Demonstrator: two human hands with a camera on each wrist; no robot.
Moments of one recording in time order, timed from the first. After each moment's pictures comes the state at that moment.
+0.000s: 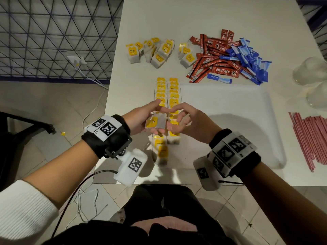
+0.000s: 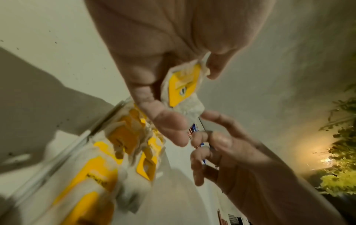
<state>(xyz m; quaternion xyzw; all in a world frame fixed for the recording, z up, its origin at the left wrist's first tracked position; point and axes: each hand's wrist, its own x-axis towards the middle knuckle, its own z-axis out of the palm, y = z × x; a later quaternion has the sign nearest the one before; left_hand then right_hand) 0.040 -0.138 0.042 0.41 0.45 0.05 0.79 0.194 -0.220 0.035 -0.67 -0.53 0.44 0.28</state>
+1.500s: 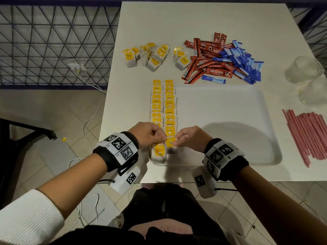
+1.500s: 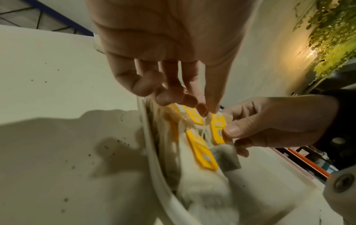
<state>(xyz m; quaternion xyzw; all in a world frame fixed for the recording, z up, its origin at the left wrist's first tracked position) 0.035 -0.168 0.007 0.75 0.44 -0.03 0.49 0.202 -0.247 -0.011 -0.68 -0.44 0.53 0.25</state>
